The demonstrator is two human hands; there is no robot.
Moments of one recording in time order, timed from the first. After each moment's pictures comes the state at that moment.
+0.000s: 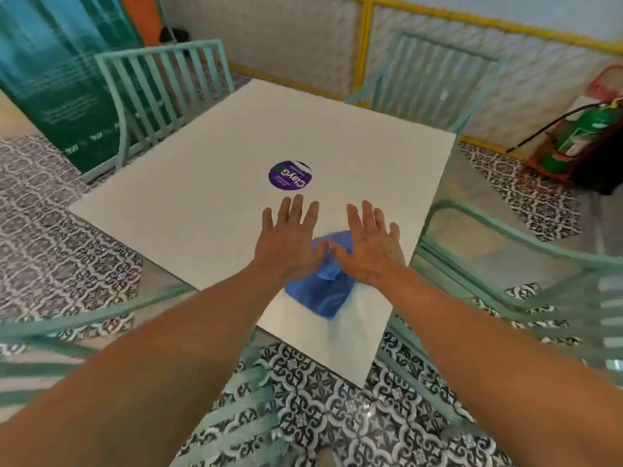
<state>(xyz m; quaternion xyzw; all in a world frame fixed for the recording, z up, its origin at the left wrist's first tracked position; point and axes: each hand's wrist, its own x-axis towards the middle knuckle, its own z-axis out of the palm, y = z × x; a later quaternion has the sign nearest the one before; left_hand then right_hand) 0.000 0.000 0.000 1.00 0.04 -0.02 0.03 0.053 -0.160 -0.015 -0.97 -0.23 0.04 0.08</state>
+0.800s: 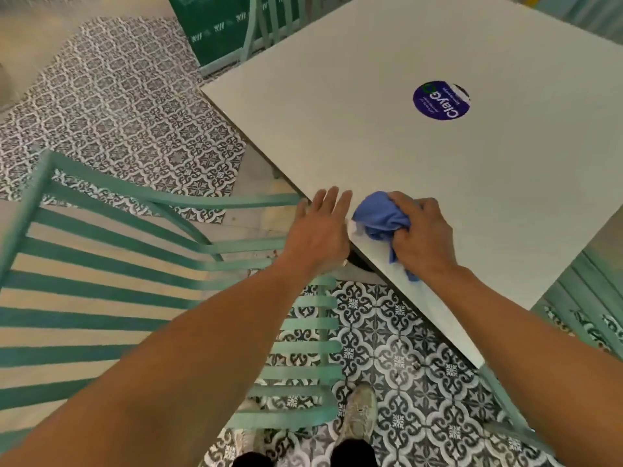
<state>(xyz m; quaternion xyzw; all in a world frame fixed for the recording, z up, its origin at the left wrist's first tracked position) -0.133 0.100 -0.076 0.98 0.18 -0.03 0.09 -0.030 -0.053 -0.070 -0.90 -0.28 0.11 0.30</state>
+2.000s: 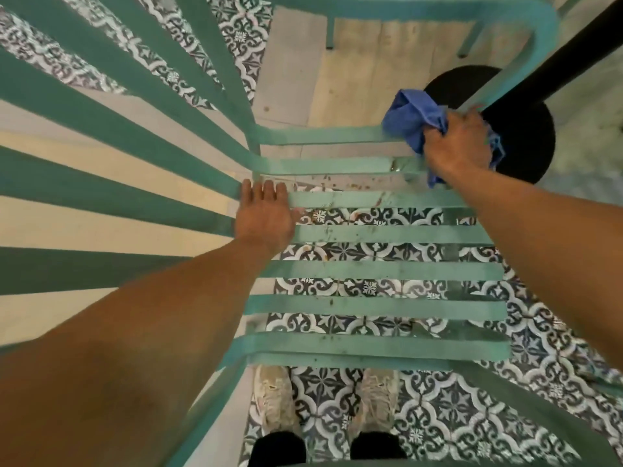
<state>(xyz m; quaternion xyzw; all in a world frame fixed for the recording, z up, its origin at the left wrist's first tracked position) -0.387 0.356 -0.424 0.93 0.27 -0.25 0.01 -0.130 0.207 -0.400 -0.97 -0.19 0.11 0.11</state>
